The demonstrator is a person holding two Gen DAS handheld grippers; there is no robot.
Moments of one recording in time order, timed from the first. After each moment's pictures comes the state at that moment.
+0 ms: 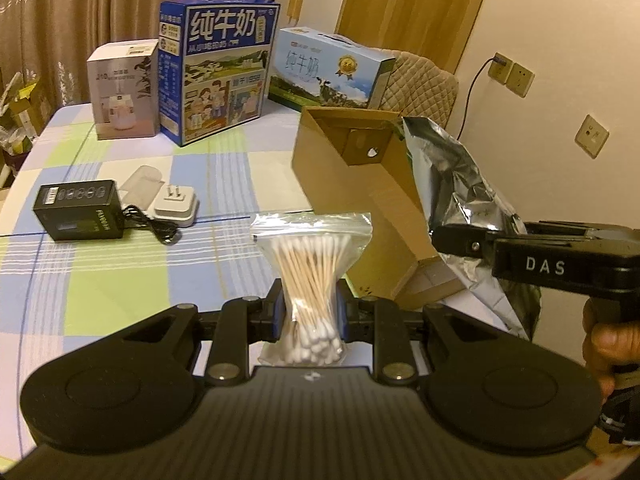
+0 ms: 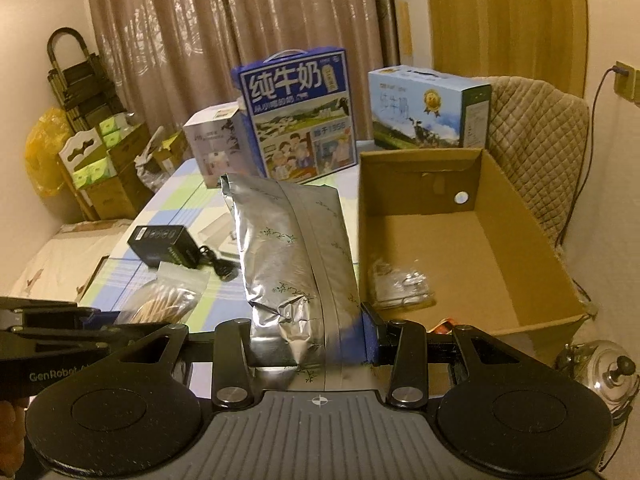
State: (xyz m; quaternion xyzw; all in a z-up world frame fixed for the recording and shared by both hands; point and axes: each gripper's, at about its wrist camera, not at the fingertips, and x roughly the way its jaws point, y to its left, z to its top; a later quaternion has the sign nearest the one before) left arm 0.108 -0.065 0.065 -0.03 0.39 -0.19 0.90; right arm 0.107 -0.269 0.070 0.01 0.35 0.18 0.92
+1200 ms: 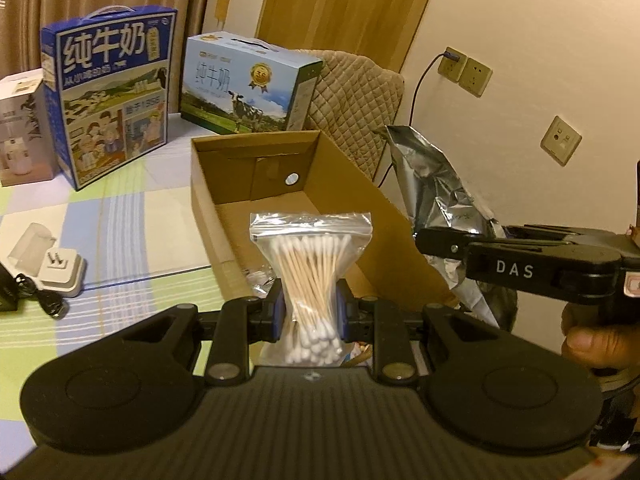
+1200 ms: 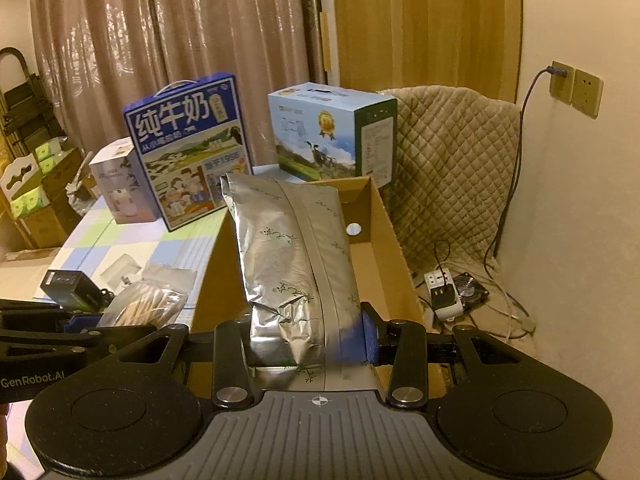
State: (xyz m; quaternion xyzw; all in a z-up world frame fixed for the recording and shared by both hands) left arm 0.188 -0.187 0.071 -0.03 0.38 -0.26 0.89; right arm 0.184 -0.377 0.083 0.01 0.35 0.10 0.93
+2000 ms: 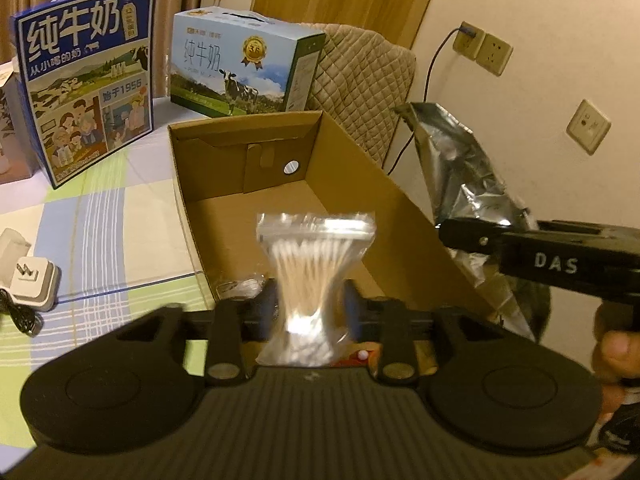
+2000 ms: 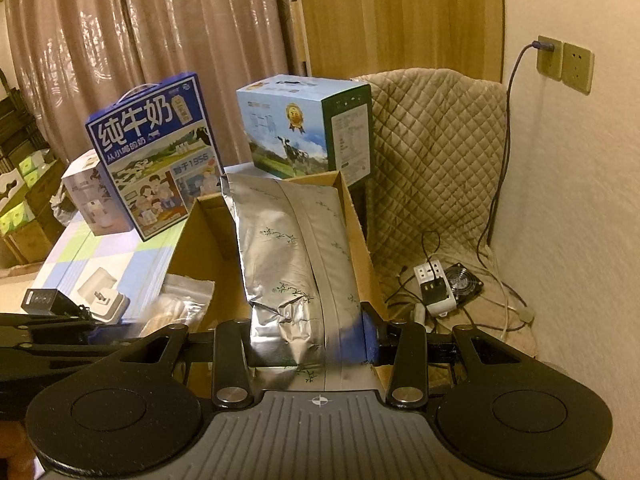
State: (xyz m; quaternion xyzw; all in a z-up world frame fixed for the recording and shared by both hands) left arm 0.235 -0.232 0.039 -0.01 0.41 -0.25 0.88; right arm 0.219 -0.408 0.070 0.04 0.36 0.09 0.93
